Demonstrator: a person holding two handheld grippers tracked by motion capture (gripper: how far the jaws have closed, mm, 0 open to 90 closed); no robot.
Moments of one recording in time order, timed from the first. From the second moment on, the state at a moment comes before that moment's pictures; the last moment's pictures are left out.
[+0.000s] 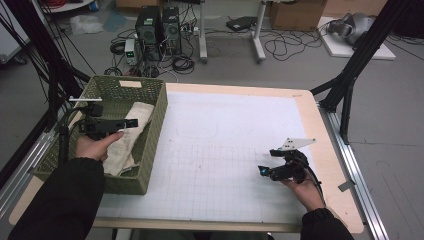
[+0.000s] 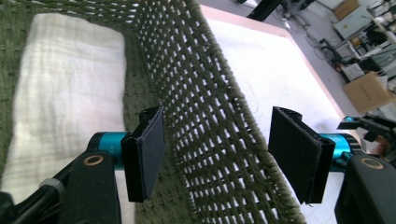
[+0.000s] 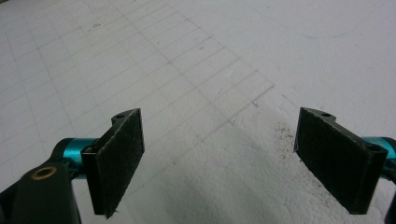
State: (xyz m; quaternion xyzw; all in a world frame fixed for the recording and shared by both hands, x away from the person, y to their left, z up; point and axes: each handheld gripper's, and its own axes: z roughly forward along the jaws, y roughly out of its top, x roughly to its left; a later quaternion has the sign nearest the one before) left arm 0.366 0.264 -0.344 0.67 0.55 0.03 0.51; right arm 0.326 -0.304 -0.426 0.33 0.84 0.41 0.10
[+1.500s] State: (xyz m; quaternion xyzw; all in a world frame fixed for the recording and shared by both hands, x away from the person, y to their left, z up) left arm 0.366 0.196 -0.329 0.68 0.49 -0.01 0.55; right arm 0.326 -0.304 -0.424 0.32 0.84 0.42 0.10
